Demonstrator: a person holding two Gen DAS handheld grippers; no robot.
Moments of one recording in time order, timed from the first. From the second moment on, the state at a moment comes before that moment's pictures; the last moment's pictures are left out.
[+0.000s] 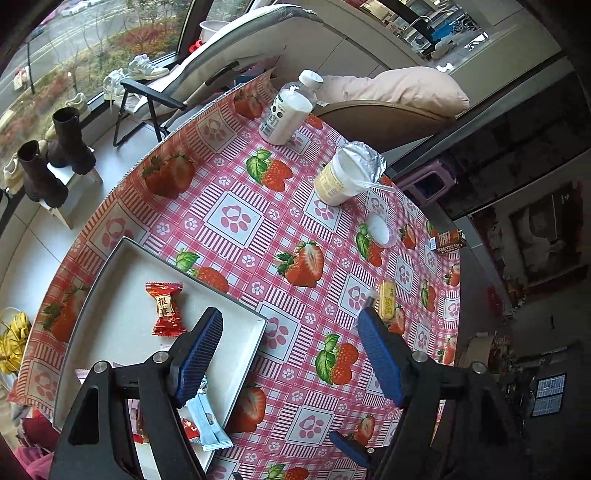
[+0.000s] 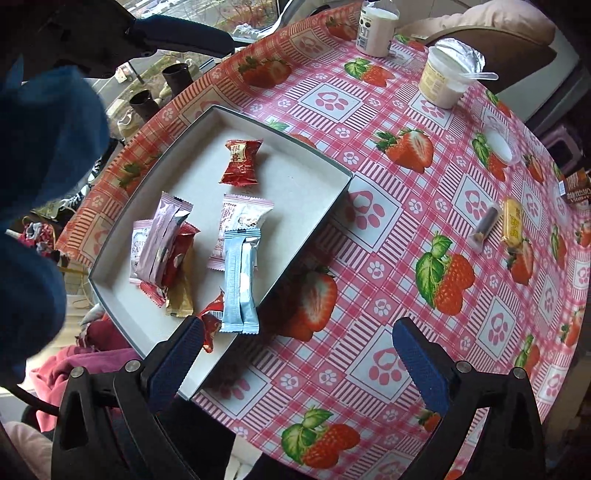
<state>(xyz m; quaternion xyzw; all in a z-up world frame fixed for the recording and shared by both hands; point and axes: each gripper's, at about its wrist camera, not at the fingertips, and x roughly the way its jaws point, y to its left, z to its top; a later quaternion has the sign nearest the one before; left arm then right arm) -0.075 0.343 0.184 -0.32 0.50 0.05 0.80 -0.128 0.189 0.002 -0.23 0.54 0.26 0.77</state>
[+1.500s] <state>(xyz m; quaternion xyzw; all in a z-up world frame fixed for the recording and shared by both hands) -0.008 0.182 0.092 -0.03 0.66 0.01 0.75 0.056 -0.027 -0.040 0.03 0.66 0.08 0.74</state>
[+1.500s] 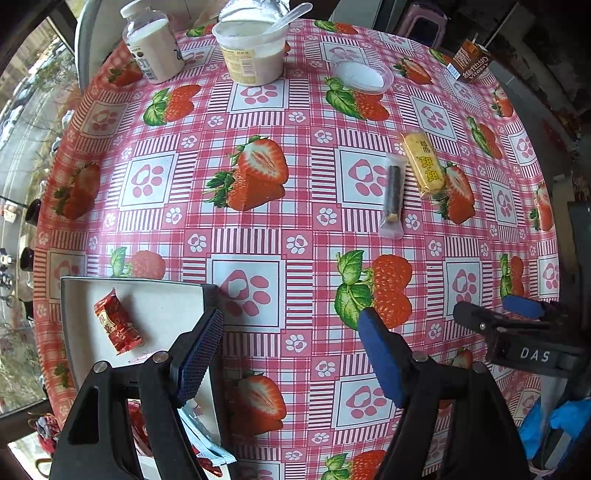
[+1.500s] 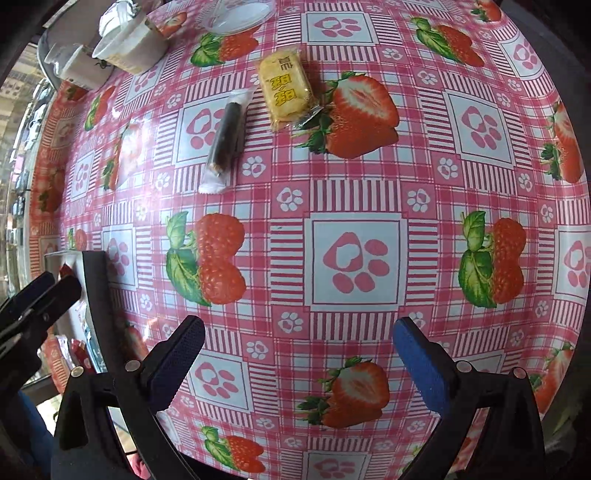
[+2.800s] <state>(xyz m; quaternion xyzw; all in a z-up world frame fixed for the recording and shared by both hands) 0.080 0.072 0.007 0.04 0.67 -0.04 0.74 0.108 -0.092 -0.056 -0.02 0.63 0.08 0.77</state>
